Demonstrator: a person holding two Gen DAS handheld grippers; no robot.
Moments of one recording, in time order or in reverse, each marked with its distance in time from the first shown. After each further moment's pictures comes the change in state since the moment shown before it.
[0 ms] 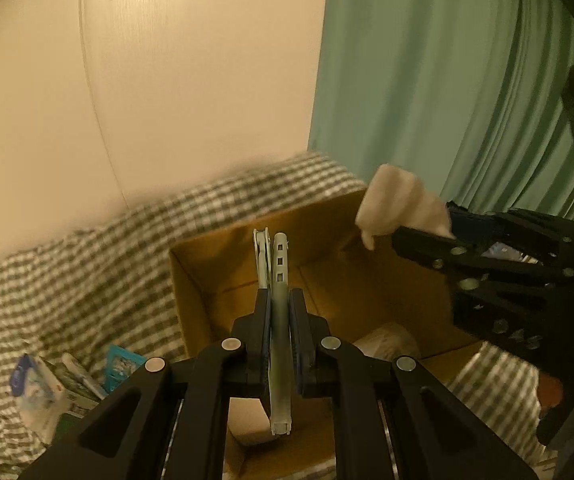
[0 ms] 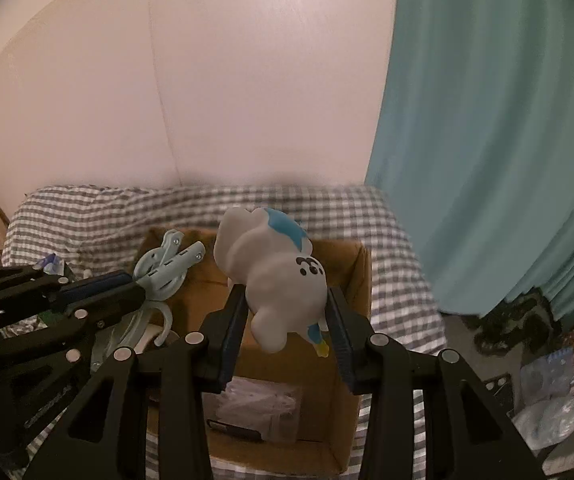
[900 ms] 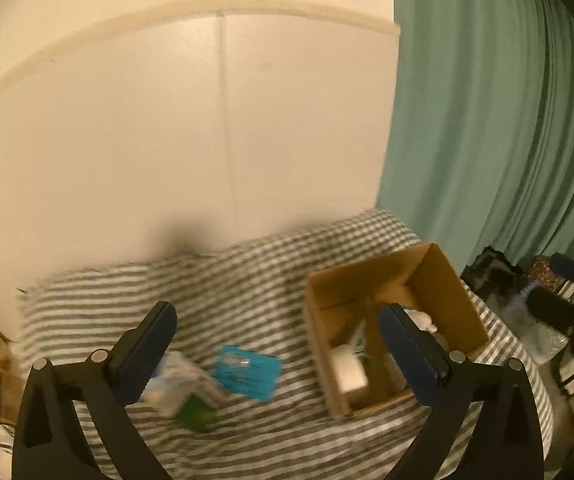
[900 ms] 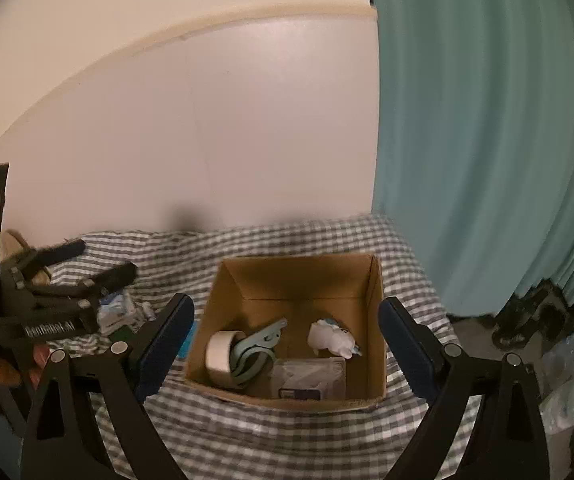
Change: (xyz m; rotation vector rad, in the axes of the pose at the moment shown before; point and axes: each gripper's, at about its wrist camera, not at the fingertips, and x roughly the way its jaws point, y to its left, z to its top) left arm -0.140 0.087 -0.017 -0.078 -0.173 0.180; right arm -0.131 0.024 -0.020 0.081 -0.172 0.032
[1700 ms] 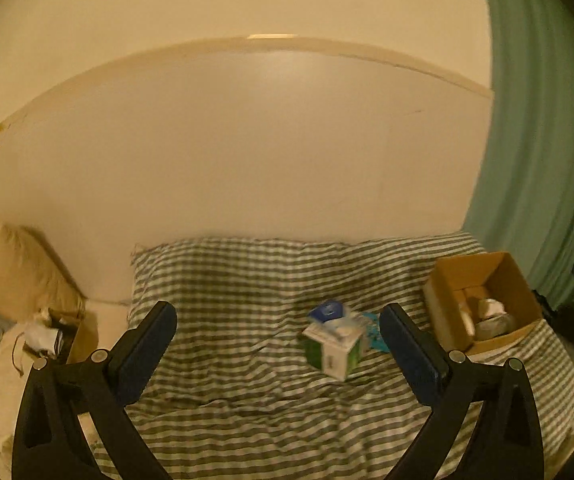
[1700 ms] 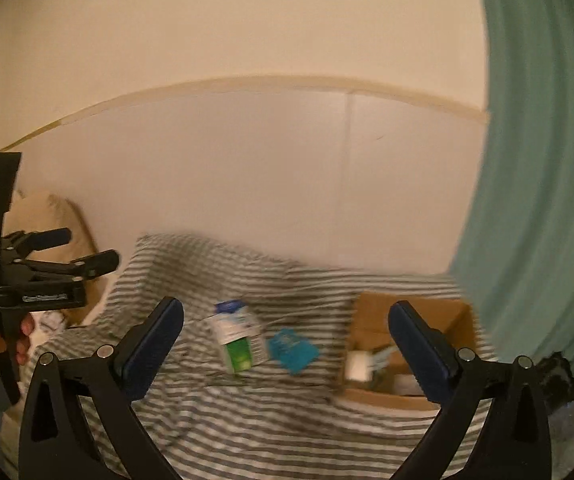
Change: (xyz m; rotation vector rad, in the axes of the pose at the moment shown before) left arm -0.115 0.166 -0.085 -0.171 -0.081 0.205; right arm -0.066 0.197 -0.029 -0.208 -0.132 0.124
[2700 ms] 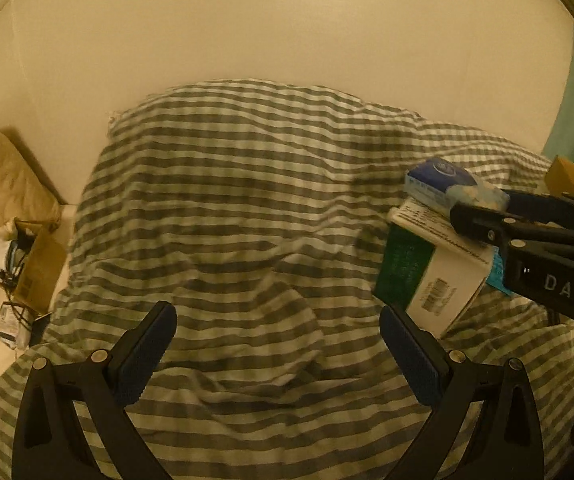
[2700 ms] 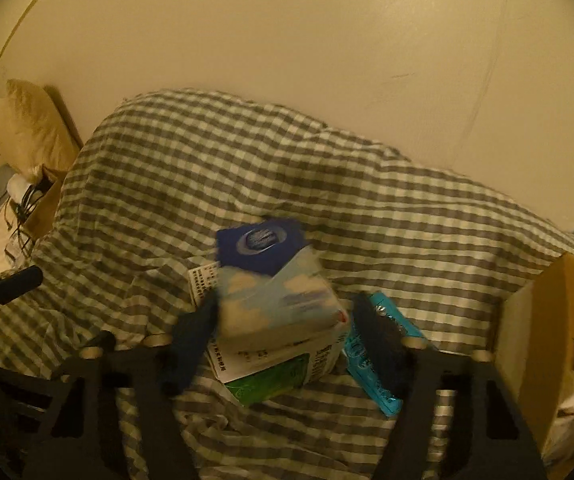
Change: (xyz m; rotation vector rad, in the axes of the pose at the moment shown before) left arm 0.184 0.008 -0.107 -0.058 0.292 0.087; right arm 0.297 0.047 -0.070 -0.113 0.384 0.104
